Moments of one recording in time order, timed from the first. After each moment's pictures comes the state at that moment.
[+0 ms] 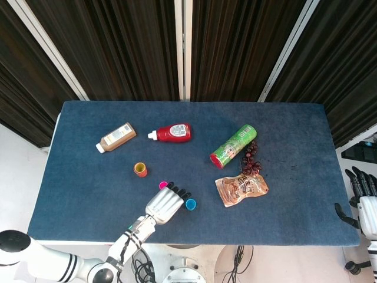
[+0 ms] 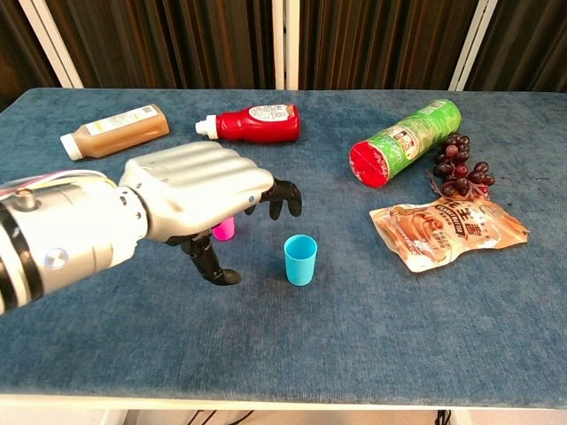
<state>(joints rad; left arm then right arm) -0.83 -1.69 -0.05 -1.86 0.98 1.10 0.96 0.02 -1.08 0.06 -1.54 -1.48 1.50 0.15</state>
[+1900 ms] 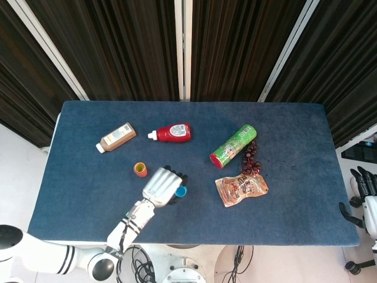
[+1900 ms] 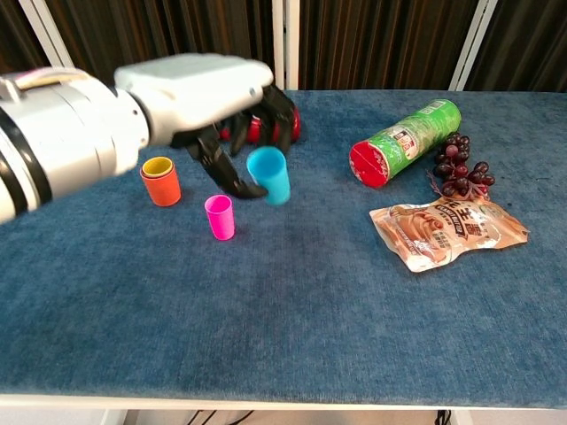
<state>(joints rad) -0.86 -1.59 -0.17 -1.91 0.98 1.18 0.78 0.02 -1.08 0.07 -1.51 -1.47 1.49 0.18</state>
